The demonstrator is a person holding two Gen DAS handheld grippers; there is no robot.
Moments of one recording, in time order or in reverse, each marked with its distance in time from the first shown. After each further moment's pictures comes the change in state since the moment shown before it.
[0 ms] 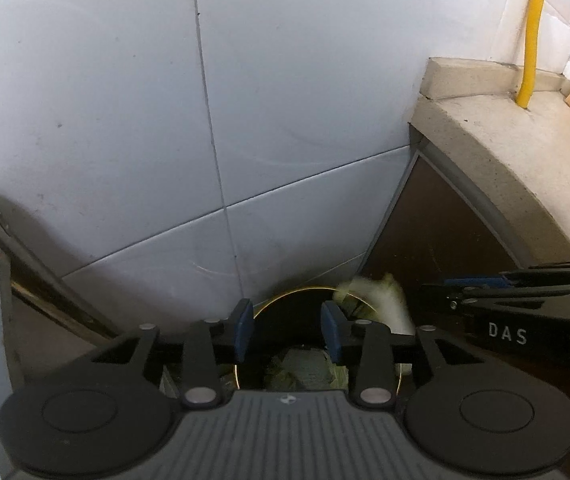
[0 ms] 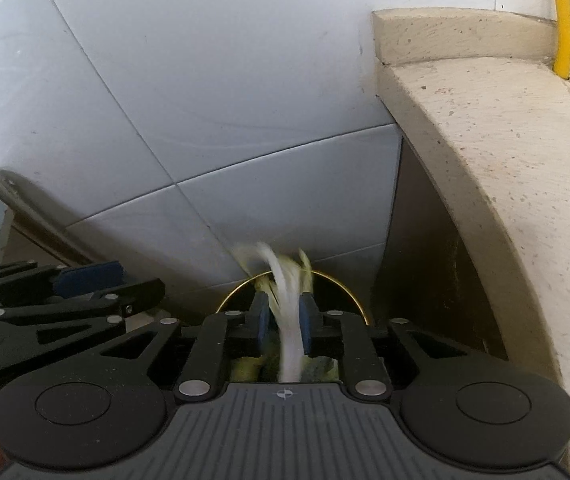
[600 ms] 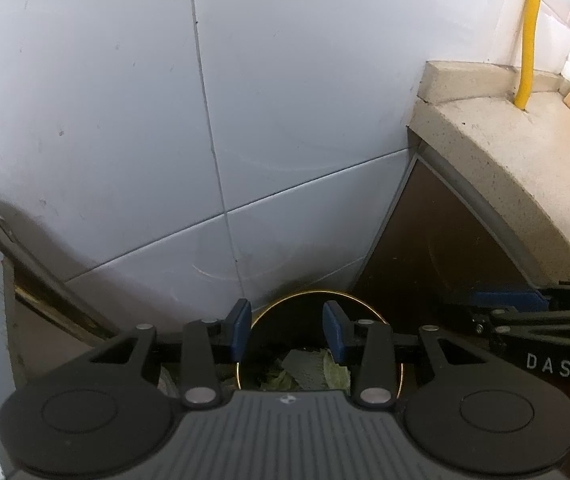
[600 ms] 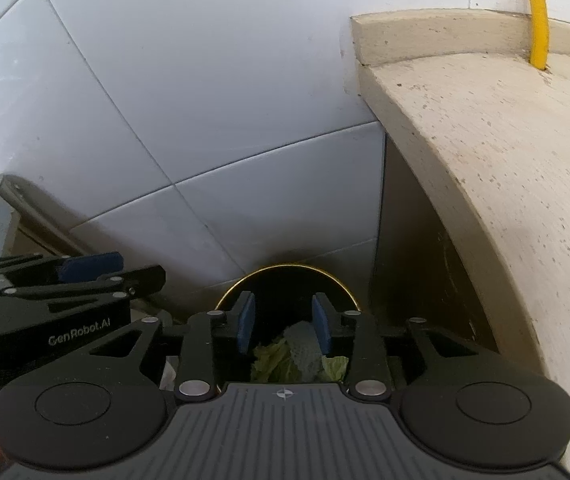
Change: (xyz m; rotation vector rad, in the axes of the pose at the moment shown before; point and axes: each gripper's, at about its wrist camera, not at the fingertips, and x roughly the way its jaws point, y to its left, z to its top) left arm -0.004 -0.001 0.001 0.017 -0.013 0.006; right arm -0.015 -0.005 -0.010 0.027 -0.016 -0.005
